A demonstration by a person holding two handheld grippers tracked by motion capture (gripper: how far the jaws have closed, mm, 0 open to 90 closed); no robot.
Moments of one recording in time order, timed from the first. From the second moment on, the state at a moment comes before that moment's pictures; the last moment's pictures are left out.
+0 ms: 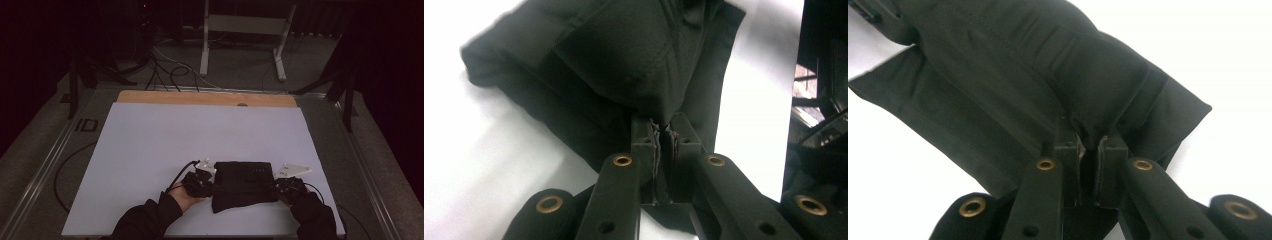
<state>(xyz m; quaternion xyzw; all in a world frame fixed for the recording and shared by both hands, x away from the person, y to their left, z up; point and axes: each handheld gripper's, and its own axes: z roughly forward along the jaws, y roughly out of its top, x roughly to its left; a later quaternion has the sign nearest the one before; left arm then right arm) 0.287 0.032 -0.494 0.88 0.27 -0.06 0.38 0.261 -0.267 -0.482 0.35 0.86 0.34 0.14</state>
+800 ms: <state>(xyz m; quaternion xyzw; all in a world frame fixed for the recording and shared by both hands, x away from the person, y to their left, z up) 0.289 0.034 -0.508 0.89 0.27 -0.03 0.37 0.261 -0.265 -0.501 0.37 0.87 0.31 0.12</state>
